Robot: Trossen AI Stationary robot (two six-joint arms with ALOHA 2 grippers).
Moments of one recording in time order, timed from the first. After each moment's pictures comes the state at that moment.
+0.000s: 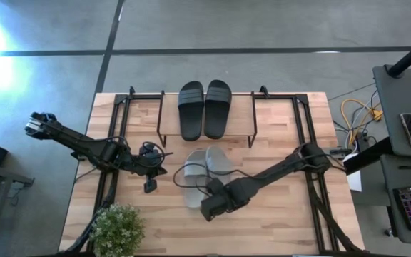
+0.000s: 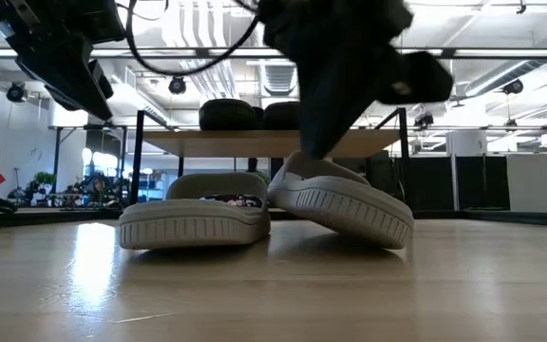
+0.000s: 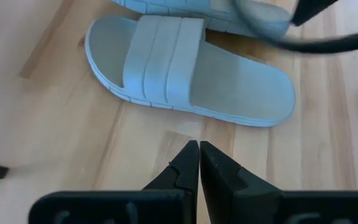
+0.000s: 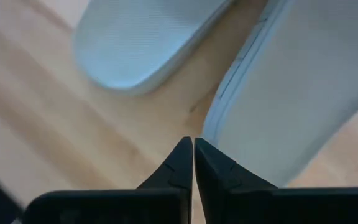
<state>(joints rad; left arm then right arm) -0.34 0.95 0.65 -0.51 -0.22 -0.55 0.42 2.12 1.75 -0.90 0.14 1.31</state>
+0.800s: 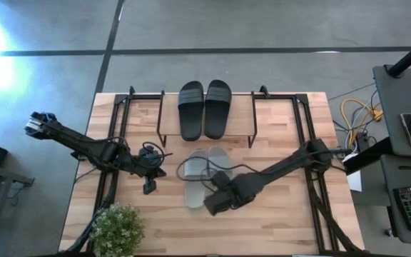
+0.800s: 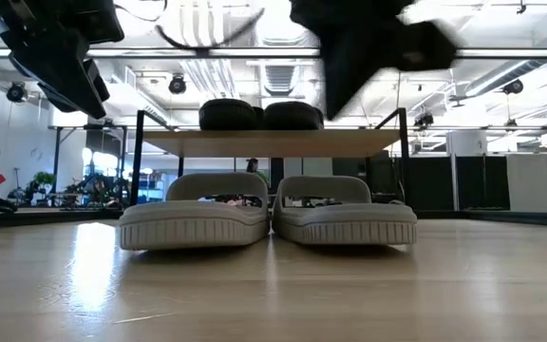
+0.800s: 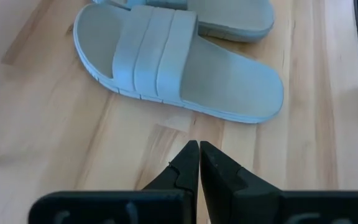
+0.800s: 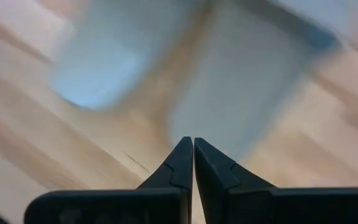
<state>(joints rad) -0.35 0.95 0.65 -0.51 -0.19 -0.59 0.43 2.05 1.76 -1.07 0.24 1.37</state>
